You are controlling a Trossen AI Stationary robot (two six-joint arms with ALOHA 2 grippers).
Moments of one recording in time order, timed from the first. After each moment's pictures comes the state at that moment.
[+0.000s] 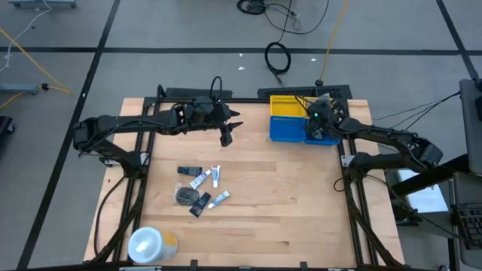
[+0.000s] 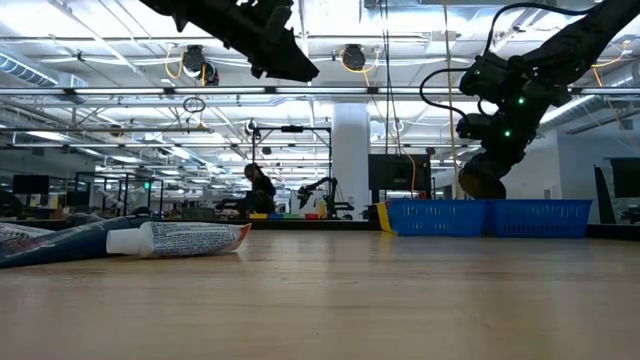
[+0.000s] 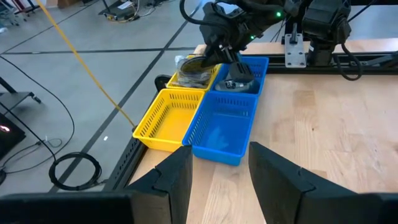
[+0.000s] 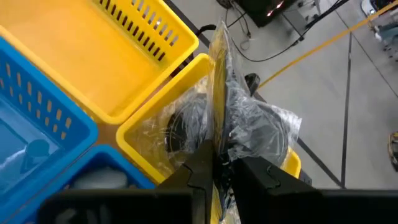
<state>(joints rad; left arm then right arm) 0.28 1.42 1.08 -0.03 -0.05 0.17 -0.73 1.16 0.51 -0.15 0.60 -0.19</state>
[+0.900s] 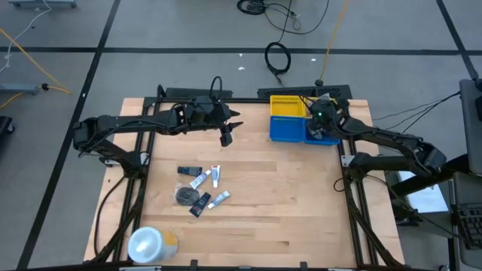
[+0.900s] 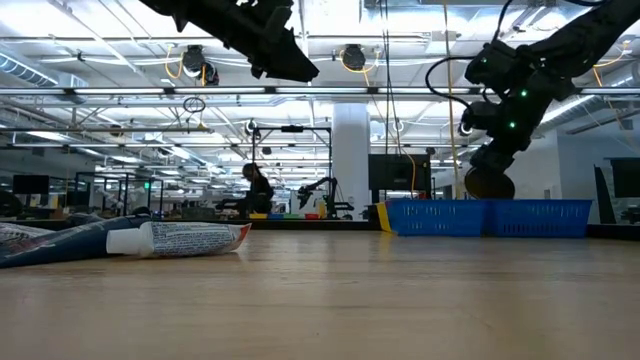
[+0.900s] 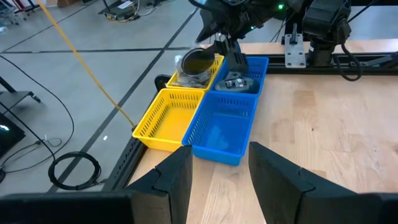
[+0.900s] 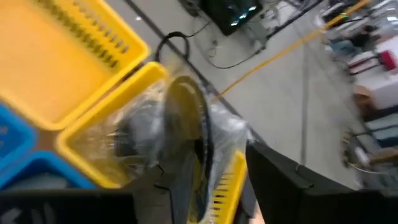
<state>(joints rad) 0.28 1.42 1.08 -0.03 -0.05 0.17 -0.73 1.08 0.51 -0.15 0.74 -0.27</state>
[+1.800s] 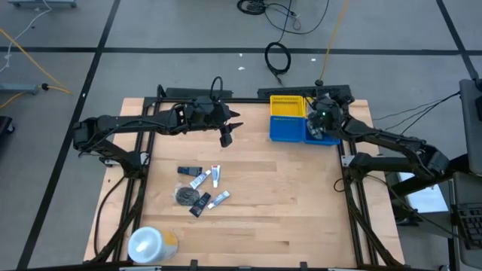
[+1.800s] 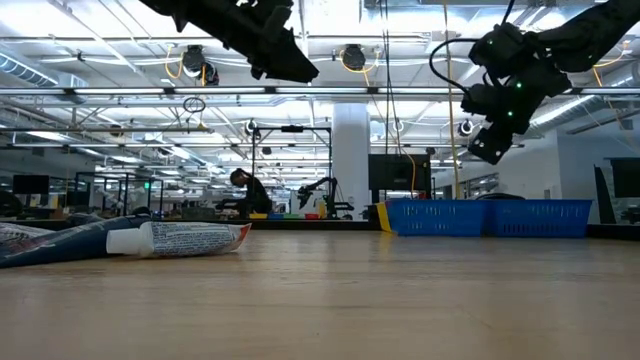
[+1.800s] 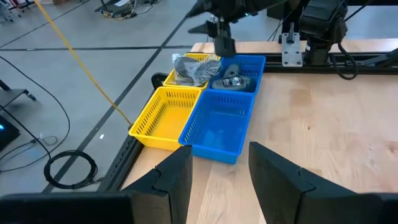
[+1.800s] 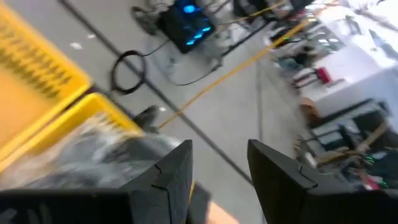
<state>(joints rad) 0.28 1.42 1.08 -0.04 -0.04 0.16 -0.70 1.04 0.51 -0.02 0.91 -0.41</state>
